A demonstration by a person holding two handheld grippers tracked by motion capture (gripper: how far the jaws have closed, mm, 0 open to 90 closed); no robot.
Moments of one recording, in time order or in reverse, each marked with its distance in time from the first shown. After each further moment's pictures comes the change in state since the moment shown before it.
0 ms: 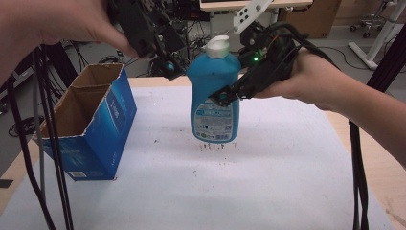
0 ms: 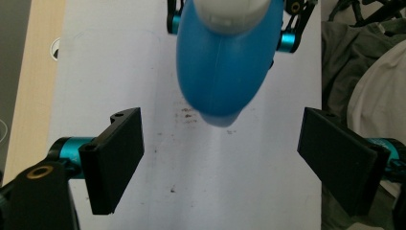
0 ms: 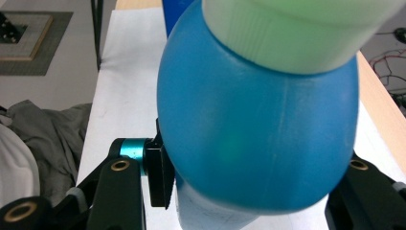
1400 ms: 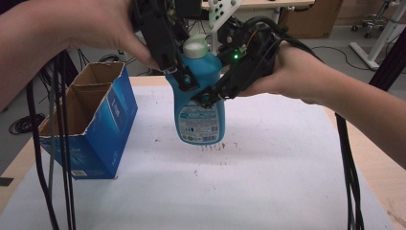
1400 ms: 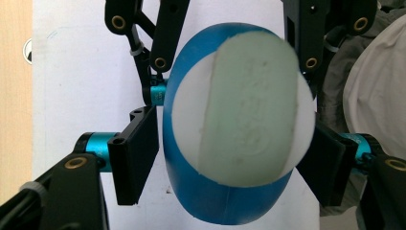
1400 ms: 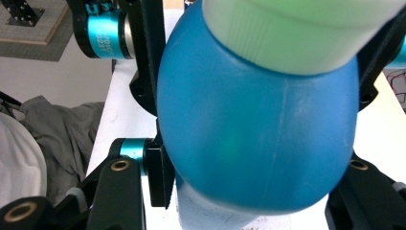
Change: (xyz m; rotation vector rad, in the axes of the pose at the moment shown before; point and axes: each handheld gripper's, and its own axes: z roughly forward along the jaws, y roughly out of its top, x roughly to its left) left arm -0.006 0.016 0.020 0.088 -0.036 0.072; right arm 0.007 0.028 0.018 0.025 0.058 -0.079
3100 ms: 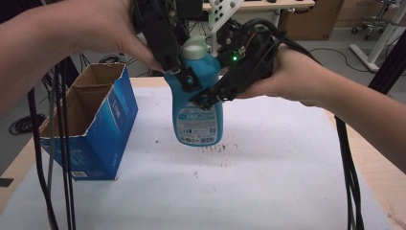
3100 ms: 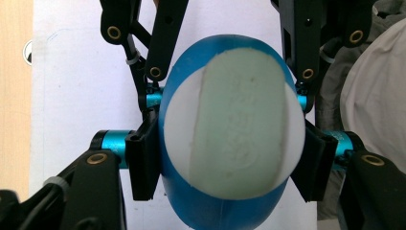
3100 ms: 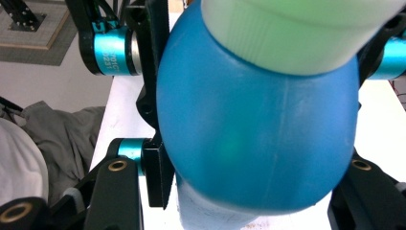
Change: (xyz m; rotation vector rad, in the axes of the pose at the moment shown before) left arm -0.002 -0.002 -0.001 -0.025 -0.001 -0.023; right arm 0.000 0.002 0.002 -0.009 0.003 0.017
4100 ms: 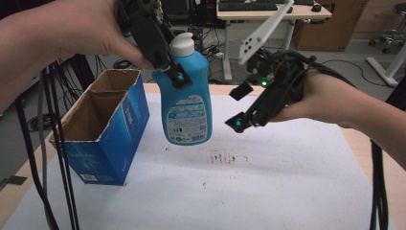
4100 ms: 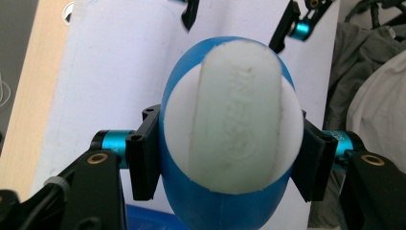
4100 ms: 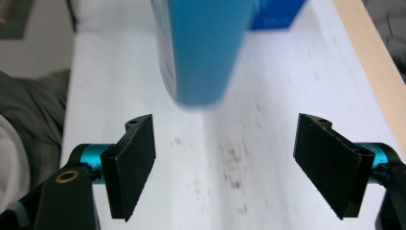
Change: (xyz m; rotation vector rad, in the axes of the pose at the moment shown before) left arm 0.005 -0.037 -0.035 -0.025 0.092 -0.180; right arm -0.009 -0.028 -0.004 0.160 -0.091 0.080
